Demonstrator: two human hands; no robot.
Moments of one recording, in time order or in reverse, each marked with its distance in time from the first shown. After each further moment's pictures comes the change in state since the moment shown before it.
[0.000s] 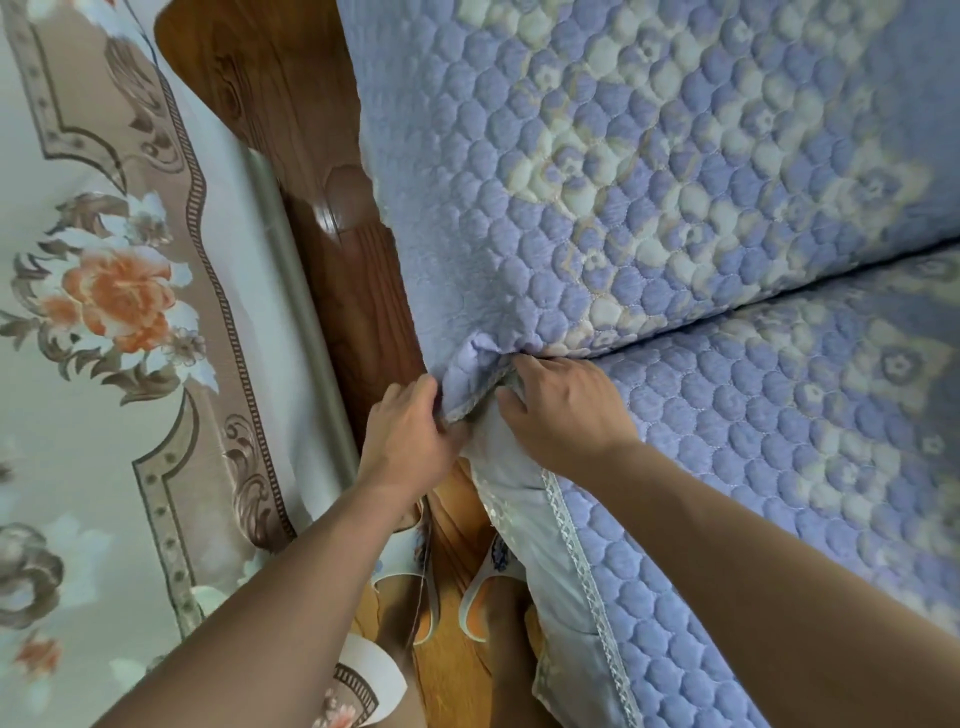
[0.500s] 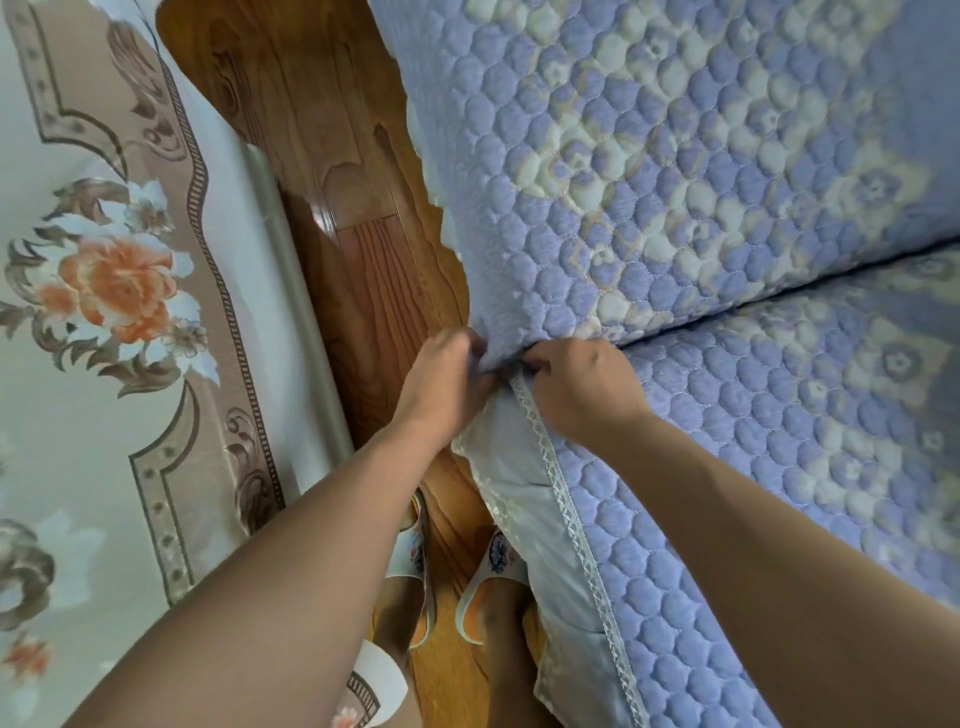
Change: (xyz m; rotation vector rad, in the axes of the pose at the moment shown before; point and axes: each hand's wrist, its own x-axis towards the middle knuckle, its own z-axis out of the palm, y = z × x) left_hand 0.056 0.022 0.006 -0.242 -0.084 -0.053; right_hand 0.018 0.008 -0.010 0.140 -0.131 0.214
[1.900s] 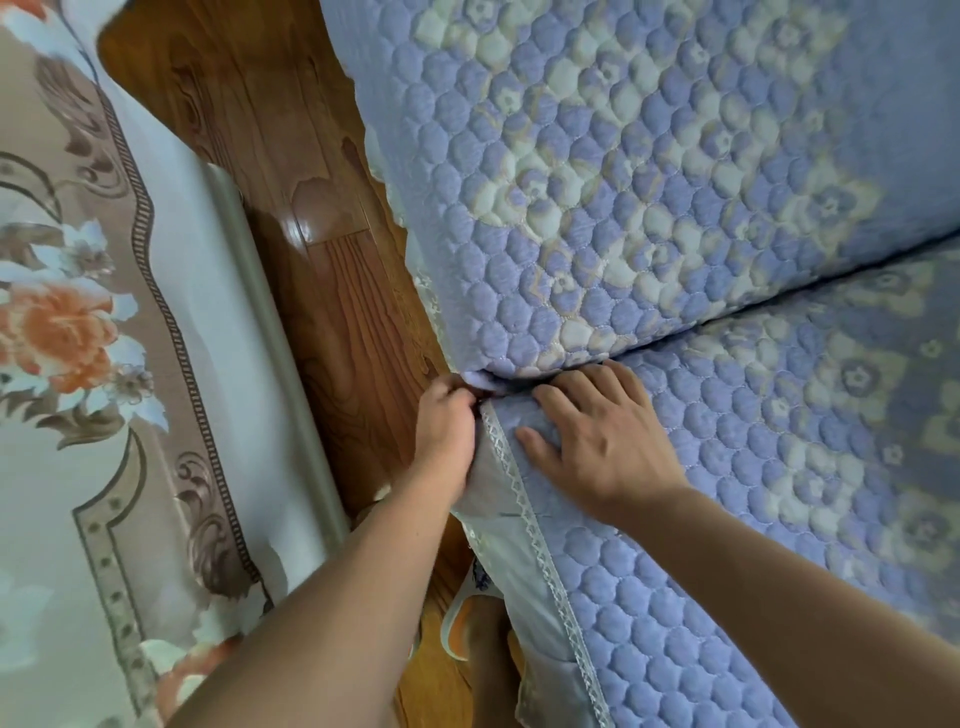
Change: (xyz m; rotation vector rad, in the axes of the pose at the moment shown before) left_hand -0.018 0.054 0.031 -0.826 0.042 -0.605; right_hand -0.038 0.053 -0.004 -0.316 0.272 -0.297
